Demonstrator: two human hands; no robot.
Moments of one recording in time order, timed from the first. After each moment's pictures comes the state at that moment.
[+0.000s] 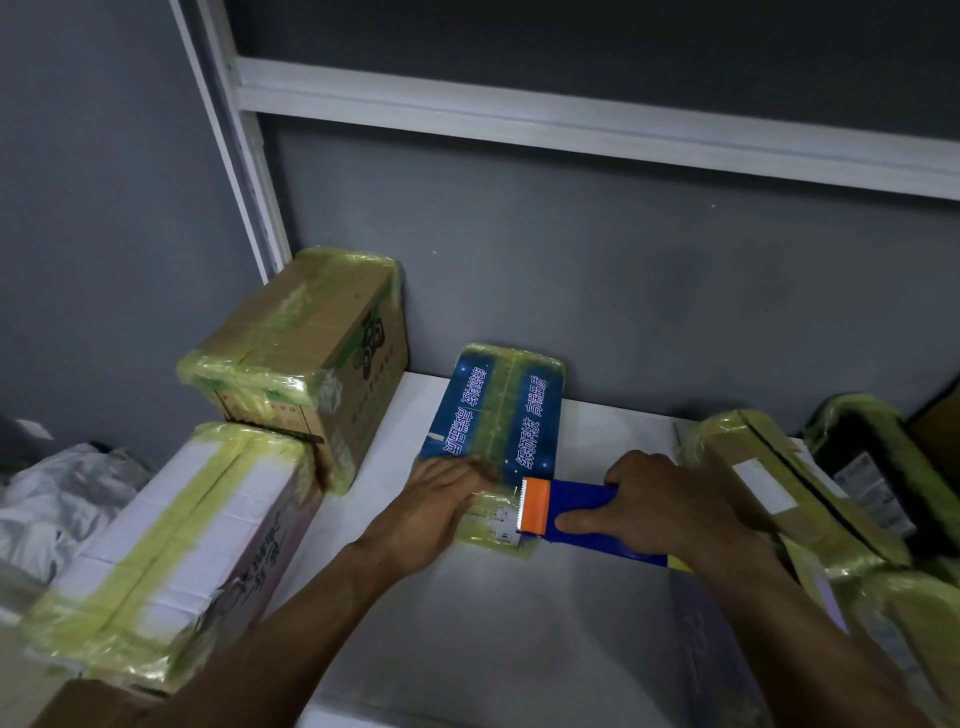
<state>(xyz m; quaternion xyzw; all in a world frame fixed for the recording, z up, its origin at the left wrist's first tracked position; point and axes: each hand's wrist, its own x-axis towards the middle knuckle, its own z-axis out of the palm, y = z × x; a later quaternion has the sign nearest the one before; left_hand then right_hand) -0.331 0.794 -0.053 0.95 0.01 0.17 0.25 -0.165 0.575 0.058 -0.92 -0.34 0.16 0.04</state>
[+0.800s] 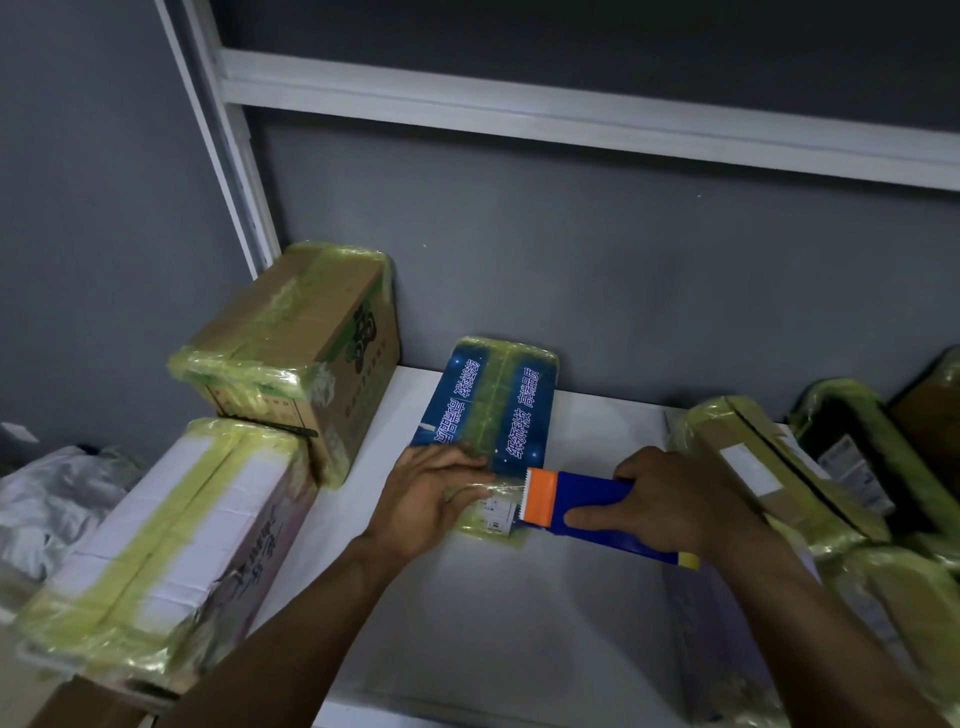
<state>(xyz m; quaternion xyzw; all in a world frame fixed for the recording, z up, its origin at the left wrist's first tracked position) -0.326 0.789 -0.059 0.93 0.05 0.28 0.23 -0.179 0.551 0.077 -0.92 -0.35 0.19 0.08</state>
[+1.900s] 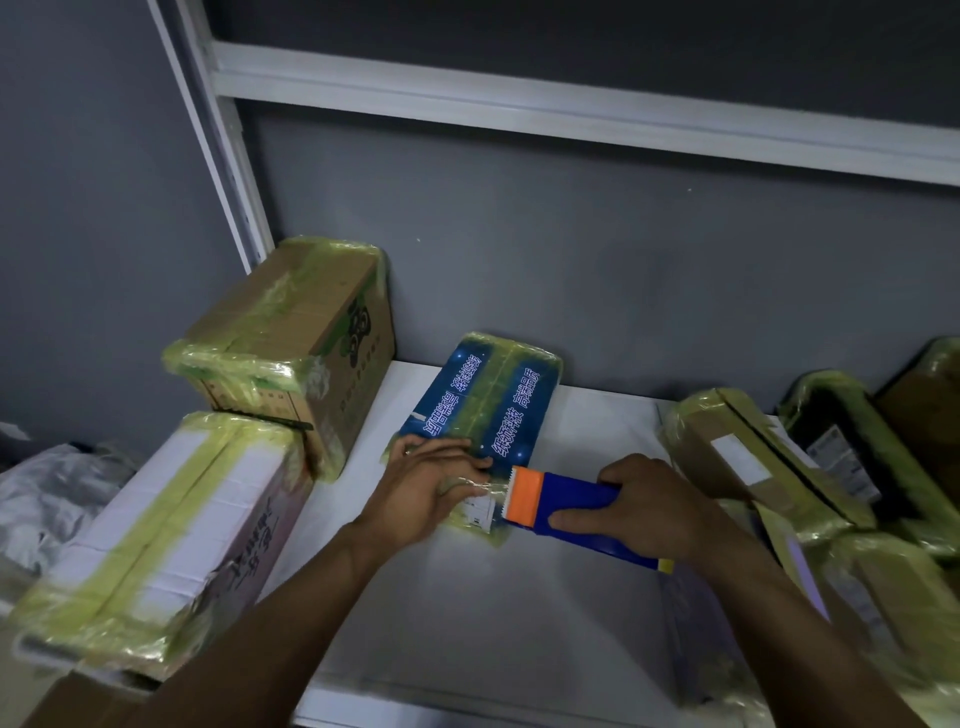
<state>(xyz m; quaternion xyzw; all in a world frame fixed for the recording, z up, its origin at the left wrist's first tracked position) -0.327 0.795 -0.055 0.95 0.03 0.23 0.23 -0.185 0.543 0.056 -0.90 -0.34 0.23 0.16</state>
